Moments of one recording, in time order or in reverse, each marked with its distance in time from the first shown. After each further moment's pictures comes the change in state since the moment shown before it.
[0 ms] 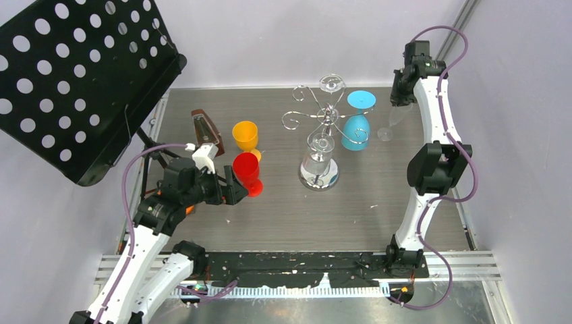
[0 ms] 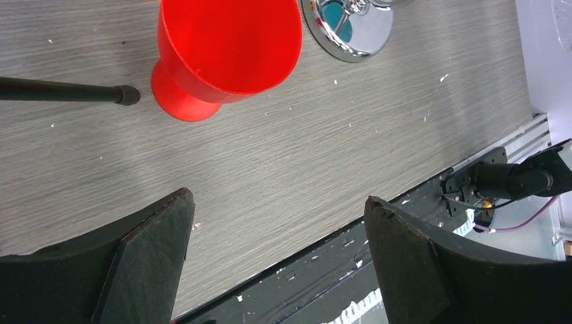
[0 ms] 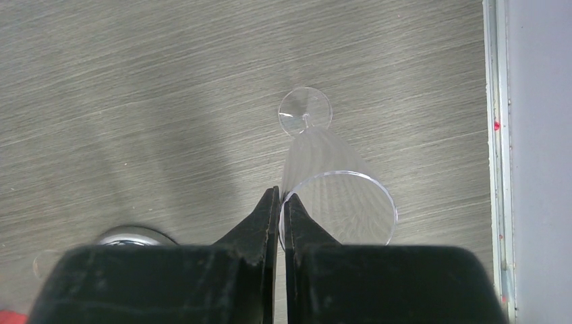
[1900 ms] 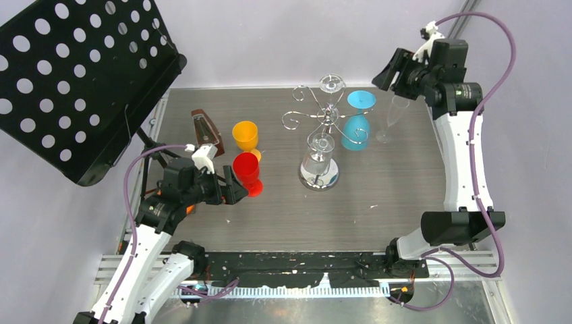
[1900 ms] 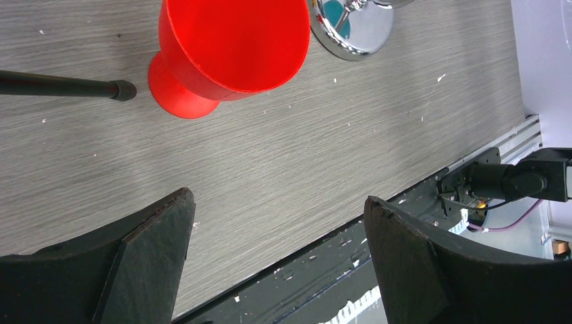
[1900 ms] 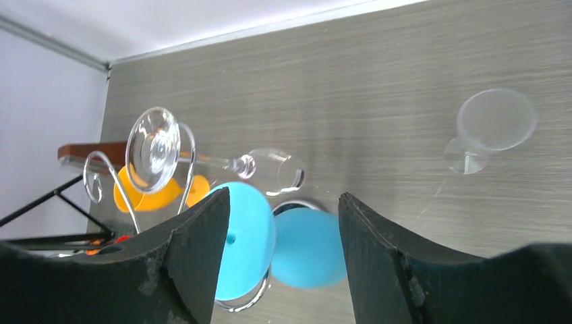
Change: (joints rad) left arm 0.046 0.002 -0.025 0.016 0.053 0.000; right arm 0.042 -0.493 -0.214 0.198 -0.368 0.176
